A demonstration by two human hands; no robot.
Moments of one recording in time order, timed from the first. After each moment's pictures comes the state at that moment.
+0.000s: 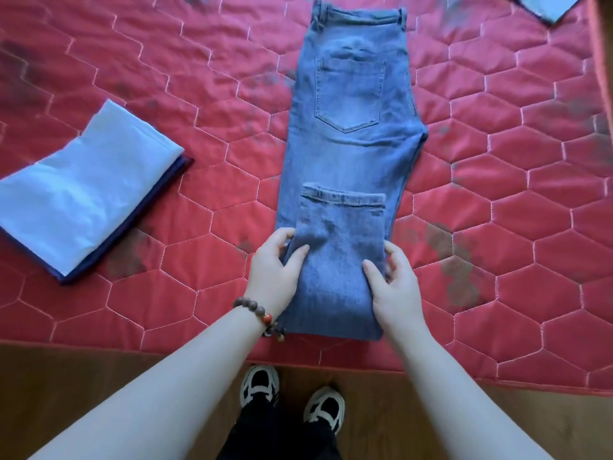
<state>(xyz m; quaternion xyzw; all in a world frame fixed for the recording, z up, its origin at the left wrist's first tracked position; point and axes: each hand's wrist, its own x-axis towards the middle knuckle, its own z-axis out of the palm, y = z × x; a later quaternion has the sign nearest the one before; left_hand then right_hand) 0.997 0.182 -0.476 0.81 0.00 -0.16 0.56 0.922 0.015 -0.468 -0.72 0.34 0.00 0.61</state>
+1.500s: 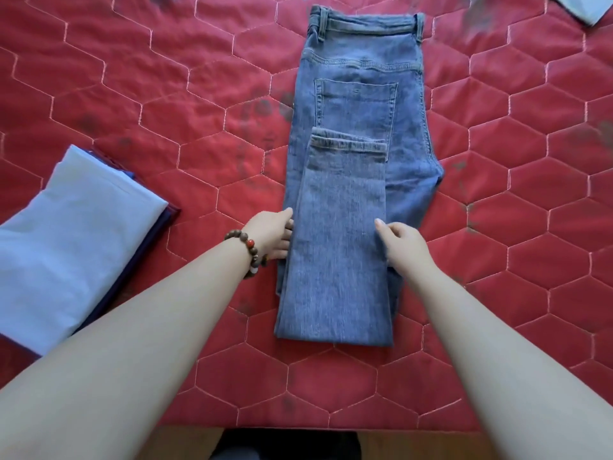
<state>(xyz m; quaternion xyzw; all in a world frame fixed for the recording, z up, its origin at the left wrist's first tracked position) 1.194 0.148 -0.511 0.66 0.25 -0.51 0.49 1.092 -0.065 -0.512 -0.79 0.40 0.17 0.44</state>
